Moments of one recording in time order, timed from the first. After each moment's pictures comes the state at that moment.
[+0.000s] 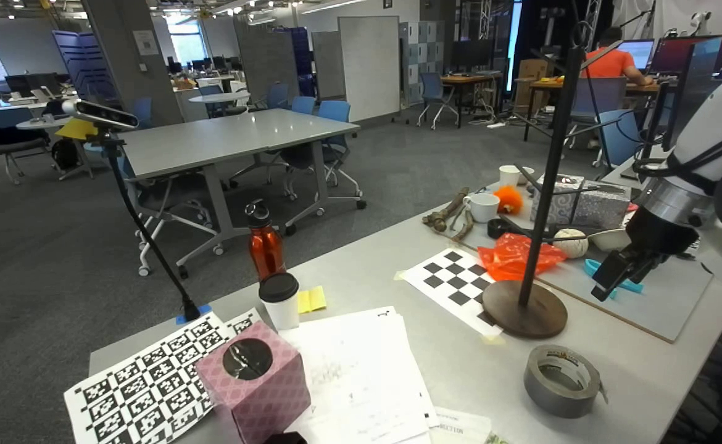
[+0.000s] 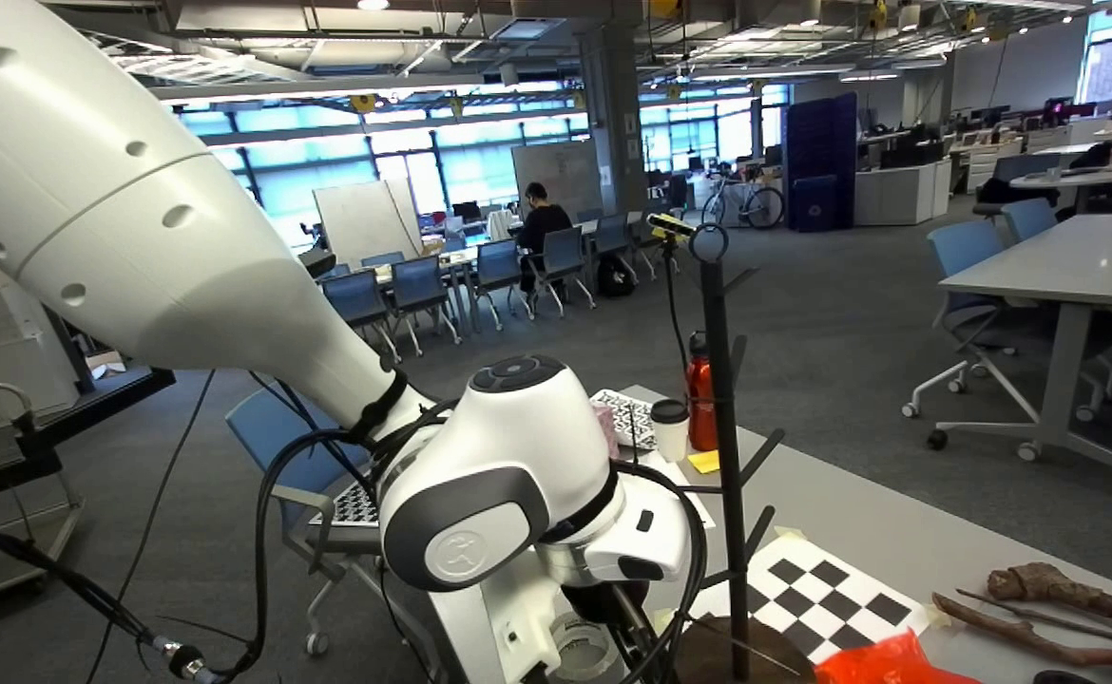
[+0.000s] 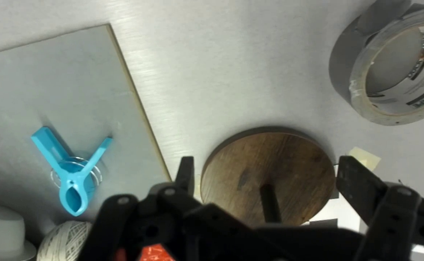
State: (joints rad) arm -0.14 0.20 -0.08 -2.46 0.00 2.88 0.03
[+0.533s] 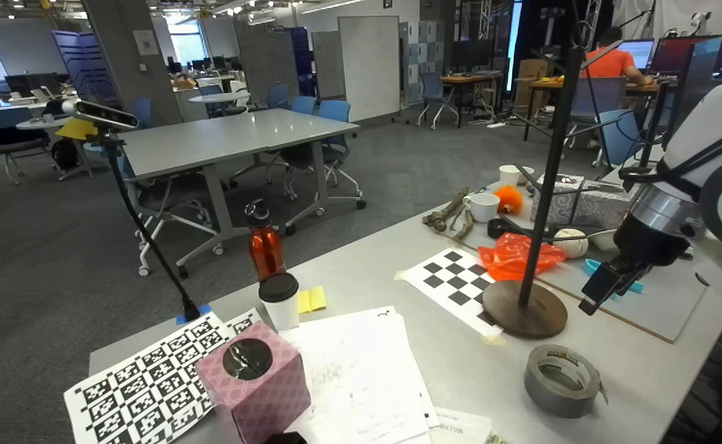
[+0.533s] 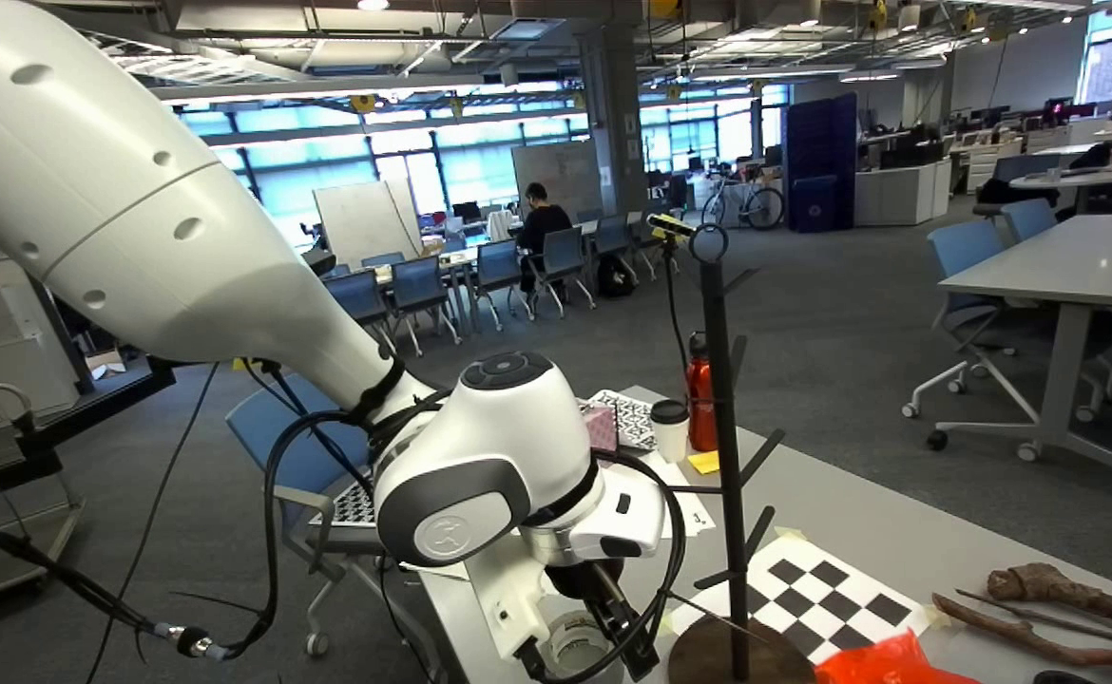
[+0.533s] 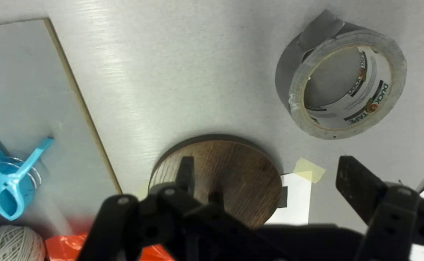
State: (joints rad) arm -0.14 0.21 0.01 -2.46 0.13 2.88 -0.09
